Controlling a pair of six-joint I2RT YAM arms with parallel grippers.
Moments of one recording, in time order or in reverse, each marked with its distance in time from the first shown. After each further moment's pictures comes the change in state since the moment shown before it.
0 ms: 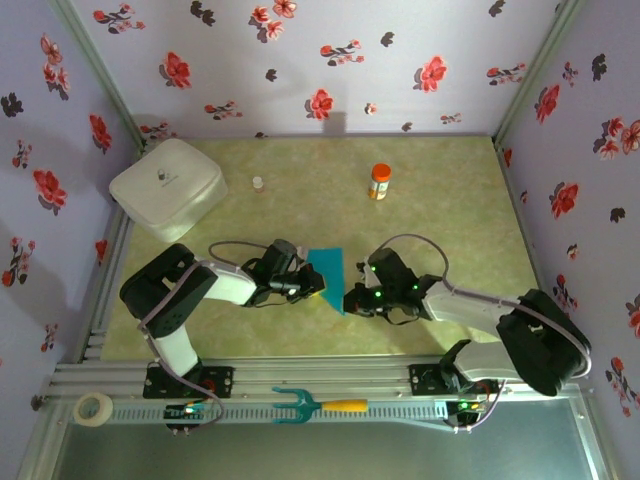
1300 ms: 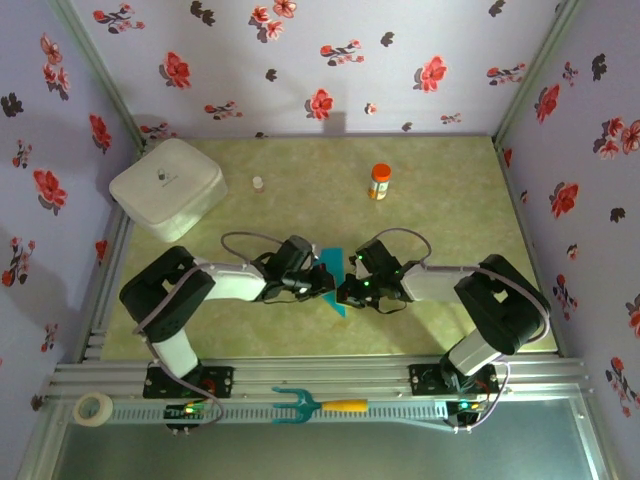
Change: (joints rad) left arm -0.070 -0.019 0.122 -0.203 -0.051 0.049; right arm -0.034 0.269 0.099 0.056 0.007 -0.002
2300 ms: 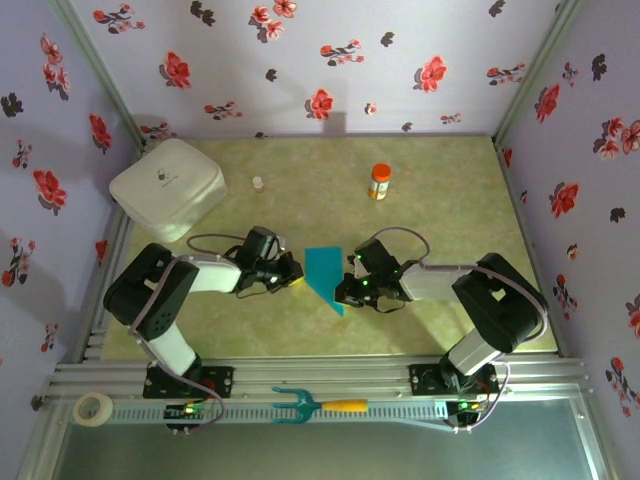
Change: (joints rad) left arm 0.261 -0.054 -0.098 -0.026 0.054 0.058; right arm 0.000 0.014 0.009 0.013 0.000 -0.010
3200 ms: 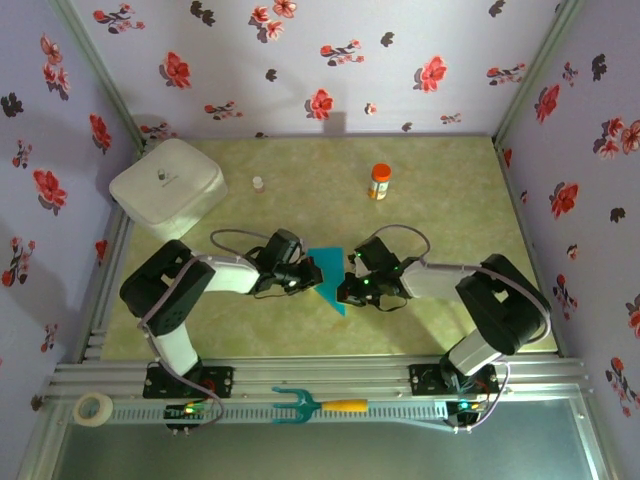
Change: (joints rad) left arm -0.156 0.080 0.090 0.018 -0.031 0.001; right arm -0.006 -0.030 0.031 -0.092 0.002 -0.044
